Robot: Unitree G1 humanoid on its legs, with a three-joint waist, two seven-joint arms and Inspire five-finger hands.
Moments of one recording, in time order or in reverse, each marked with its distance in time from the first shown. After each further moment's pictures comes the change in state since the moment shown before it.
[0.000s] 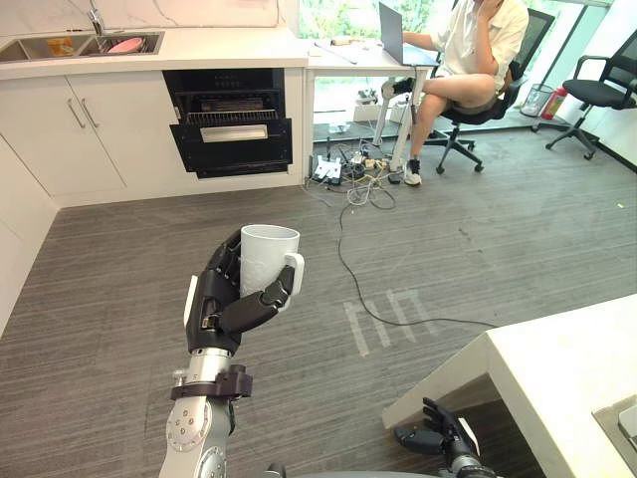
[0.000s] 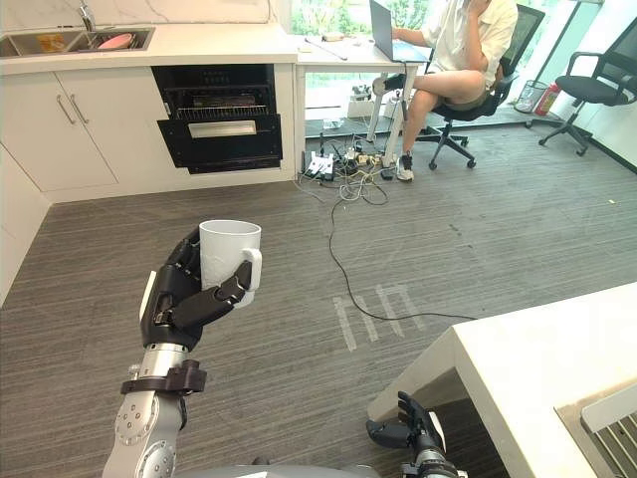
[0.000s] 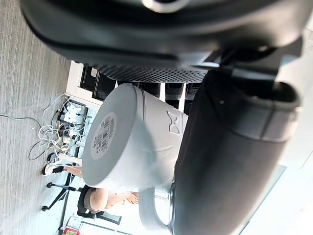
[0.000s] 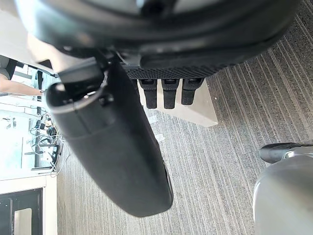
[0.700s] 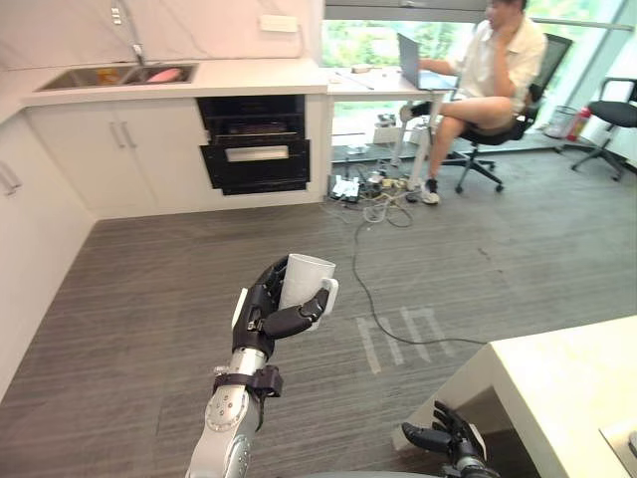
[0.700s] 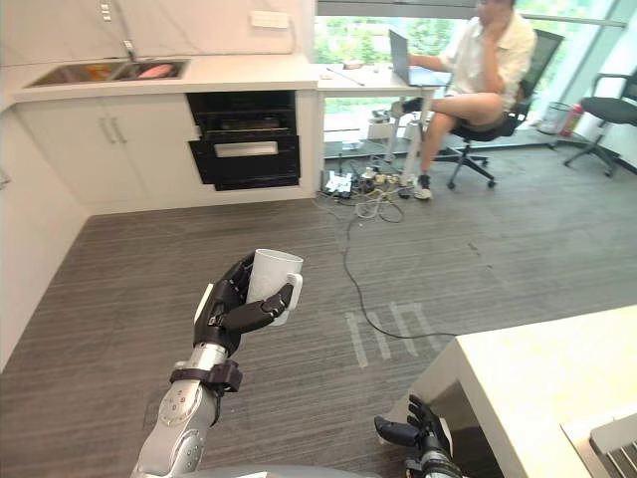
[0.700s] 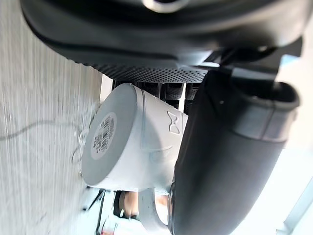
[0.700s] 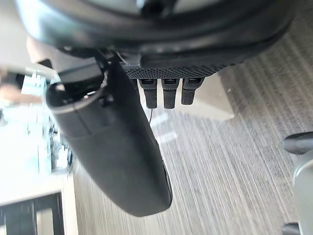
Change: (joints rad) left arm -0.116 0.016 -0.108 0.250 0.052 0.075 0.033; right arm -0.055 0.038 -0.077 0.073 0.060 0.003 -0.035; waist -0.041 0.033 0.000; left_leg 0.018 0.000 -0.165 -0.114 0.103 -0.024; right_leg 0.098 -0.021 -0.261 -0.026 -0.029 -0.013
